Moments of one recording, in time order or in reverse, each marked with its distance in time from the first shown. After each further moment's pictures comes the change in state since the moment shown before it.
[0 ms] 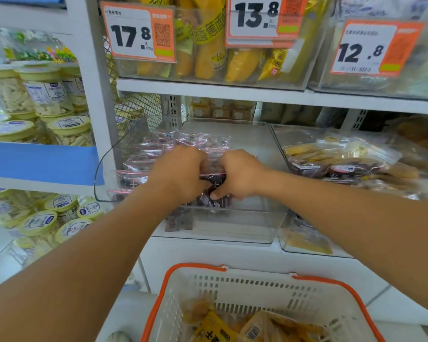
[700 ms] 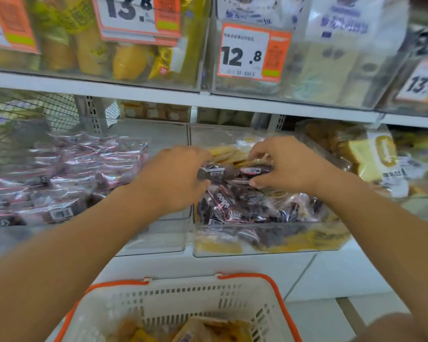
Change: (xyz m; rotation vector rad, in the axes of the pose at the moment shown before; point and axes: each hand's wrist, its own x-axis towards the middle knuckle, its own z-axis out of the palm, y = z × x) left_hand 0.031 0.138 0.025 -0.047 -0.010 0.333; right_hand -0.136 0.168 -0.088 -0.248 0.258 0.149
